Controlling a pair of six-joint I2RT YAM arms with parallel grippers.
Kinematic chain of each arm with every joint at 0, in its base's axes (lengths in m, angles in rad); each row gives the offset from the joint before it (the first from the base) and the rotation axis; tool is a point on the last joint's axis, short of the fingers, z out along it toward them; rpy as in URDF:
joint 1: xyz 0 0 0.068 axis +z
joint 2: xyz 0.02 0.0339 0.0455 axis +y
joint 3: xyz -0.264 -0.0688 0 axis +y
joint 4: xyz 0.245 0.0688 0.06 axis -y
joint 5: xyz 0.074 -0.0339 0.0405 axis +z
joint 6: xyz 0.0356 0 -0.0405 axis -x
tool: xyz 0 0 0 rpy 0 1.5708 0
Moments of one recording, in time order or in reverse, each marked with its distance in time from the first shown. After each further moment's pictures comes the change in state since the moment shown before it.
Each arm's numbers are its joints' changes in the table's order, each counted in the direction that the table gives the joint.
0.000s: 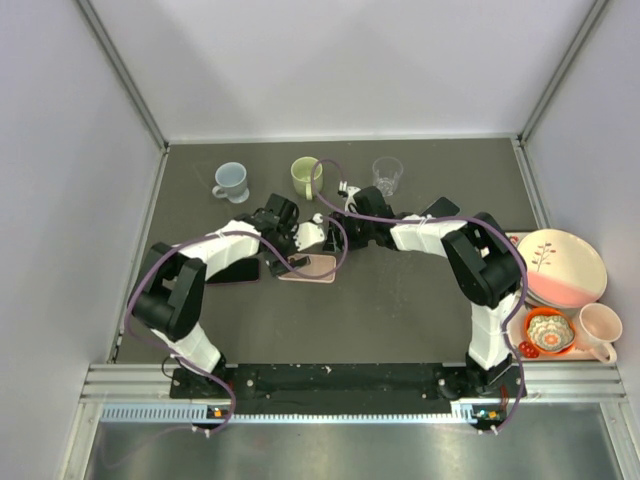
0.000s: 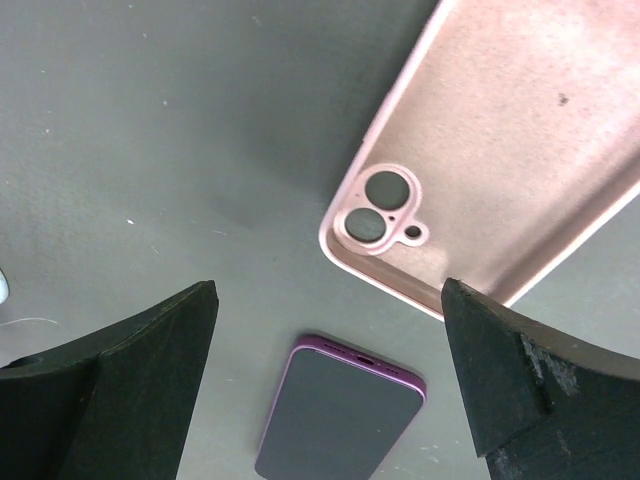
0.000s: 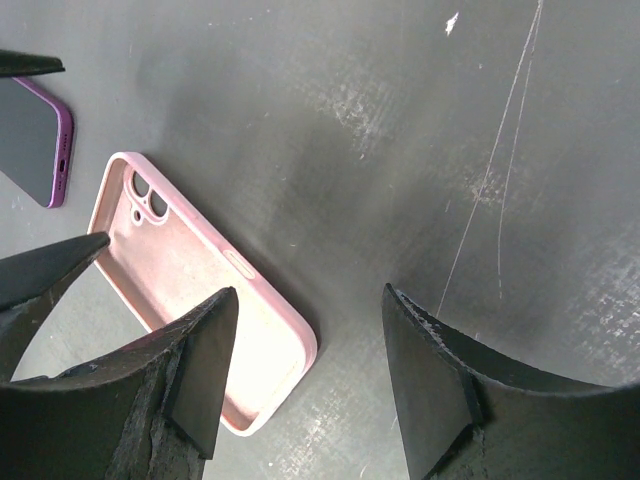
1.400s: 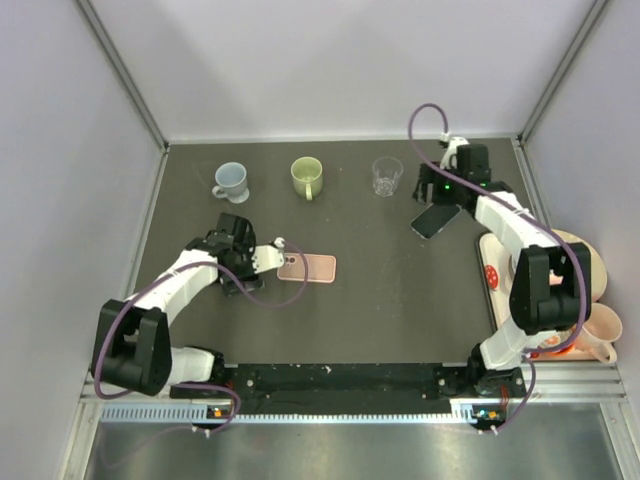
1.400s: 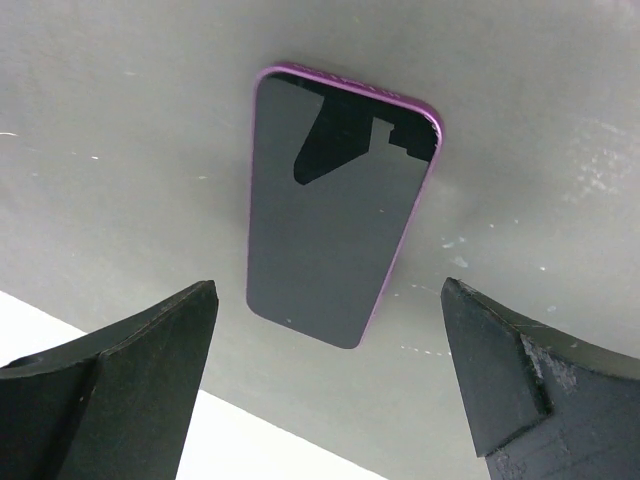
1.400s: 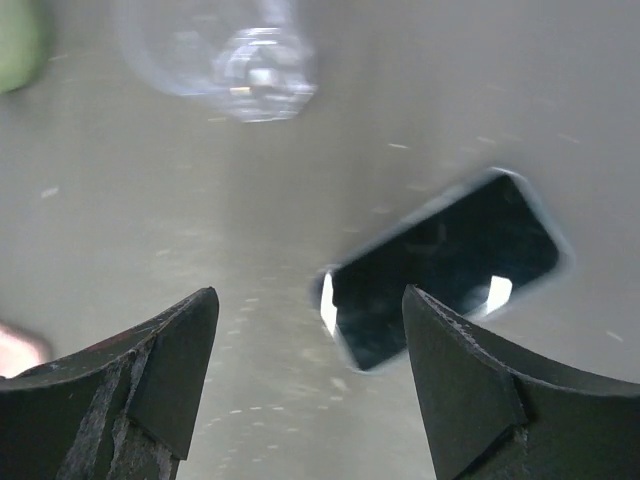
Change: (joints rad) left arm 0.220 -0.359 0.277 -0.118 0.056 -0.335; right arm -0.448 -0.327 -0.037 -0.285 -0.112 0.294
